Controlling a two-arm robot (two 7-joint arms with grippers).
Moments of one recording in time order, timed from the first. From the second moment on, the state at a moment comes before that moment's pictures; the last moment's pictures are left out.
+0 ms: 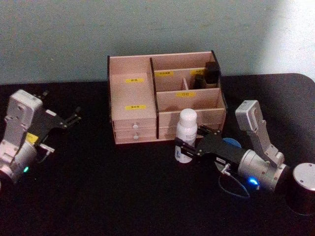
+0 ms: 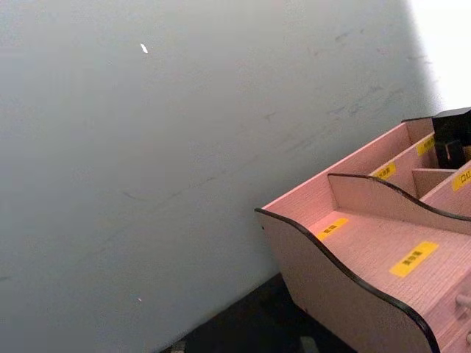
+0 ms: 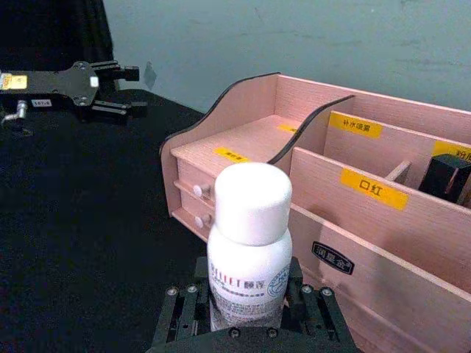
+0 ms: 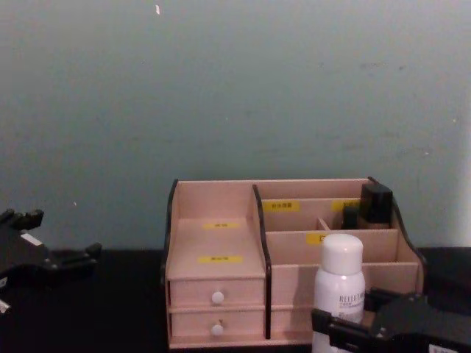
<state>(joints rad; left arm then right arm) -0.20 0.60 0.45 -1.41 -0.25 -0.12 0.03 0.24 0.40 -0.44 -1.29 0.35 -0.08 0.55</state>
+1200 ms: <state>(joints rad) -0.20 0.60 0.45 -1.41 -0.25 -0.12 0.03 0.22 0.45 -0.41 -1.41 0.40 -0.04 0.56</state>
